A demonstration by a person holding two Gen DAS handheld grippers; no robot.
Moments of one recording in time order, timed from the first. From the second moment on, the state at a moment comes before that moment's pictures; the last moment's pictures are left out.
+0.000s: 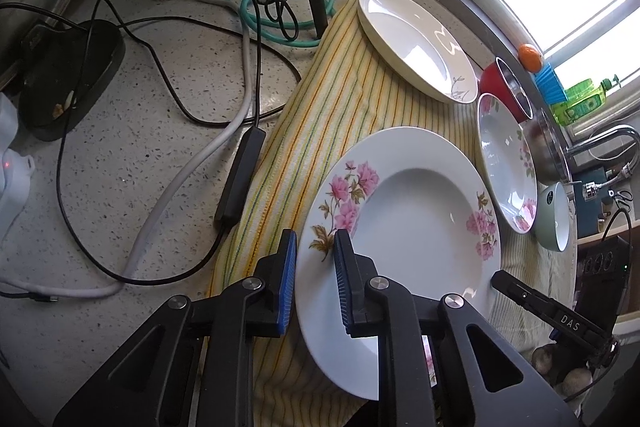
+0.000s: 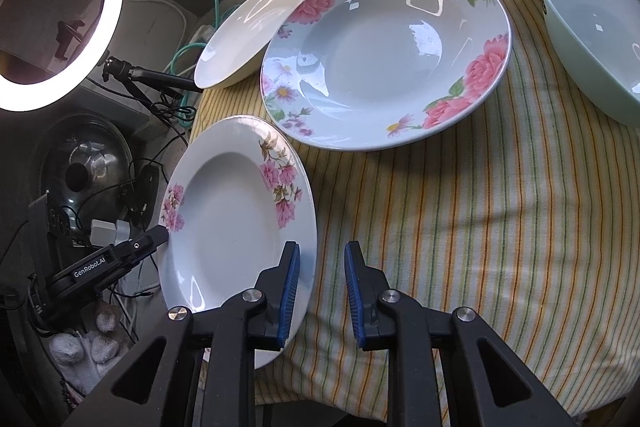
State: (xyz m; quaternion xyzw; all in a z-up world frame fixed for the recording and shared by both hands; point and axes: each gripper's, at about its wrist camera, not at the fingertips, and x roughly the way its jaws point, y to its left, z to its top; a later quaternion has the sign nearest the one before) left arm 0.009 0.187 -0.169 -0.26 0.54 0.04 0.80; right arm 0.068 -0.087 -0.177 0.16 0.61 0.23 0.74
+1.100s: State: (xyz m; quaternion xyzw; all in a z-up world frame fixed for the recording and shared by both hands) left arm 0.005 0.185 -0.167 -0.27 0.54 0.04 0.80; right arm 0.069 -0.080 -0.177 0.16 0.62 0.24 0.73
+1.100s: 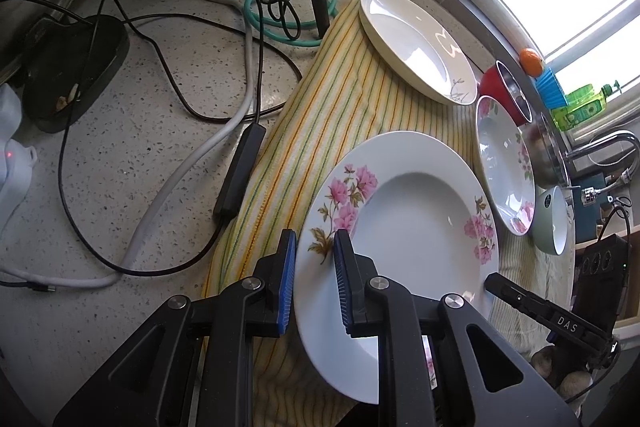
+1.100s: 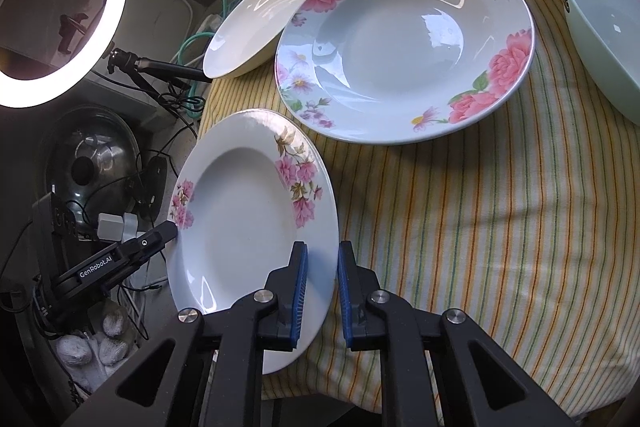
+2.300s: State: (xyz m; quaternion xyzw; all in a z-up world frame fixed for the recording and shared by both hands) left arm -0.015 0.115 -0.166 -0.25 0.56 0.03 0.79; right arm 0.055 -0.149 -0.173 0.16 0.64 0.22 0.72
